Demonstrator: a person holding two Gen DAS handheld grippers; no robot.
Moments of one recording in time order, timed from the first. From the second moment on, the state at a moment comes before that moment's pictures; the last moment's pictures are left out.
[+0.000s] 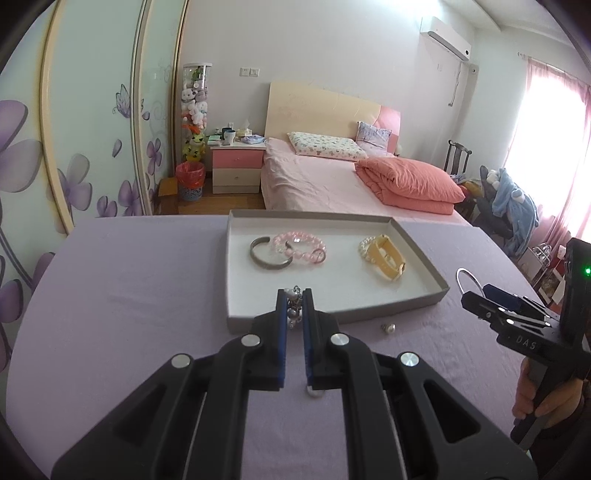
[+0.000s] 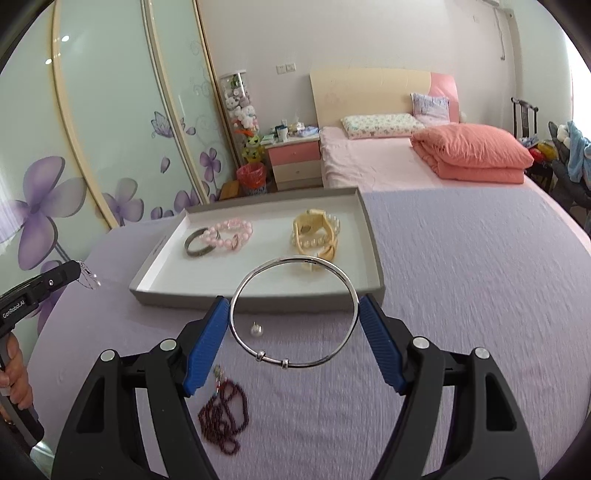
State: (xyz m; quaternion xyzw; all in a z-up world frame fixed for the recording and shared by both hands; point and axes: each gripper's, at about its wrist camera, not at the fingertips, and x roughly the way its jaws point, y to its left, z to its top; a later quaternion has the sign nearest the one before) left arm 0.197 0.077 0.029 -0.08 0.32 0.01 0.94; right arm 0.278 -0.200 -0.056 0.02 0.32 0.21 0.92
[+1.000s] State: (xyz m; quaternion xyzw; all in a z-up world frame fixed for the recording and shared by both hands) left arm 0.351 0.081 -0.038 -0.11 0.38 0.01 0.92; right arm 0.382 -0.172 -0.078 0.01 0.31 0.19 0.93
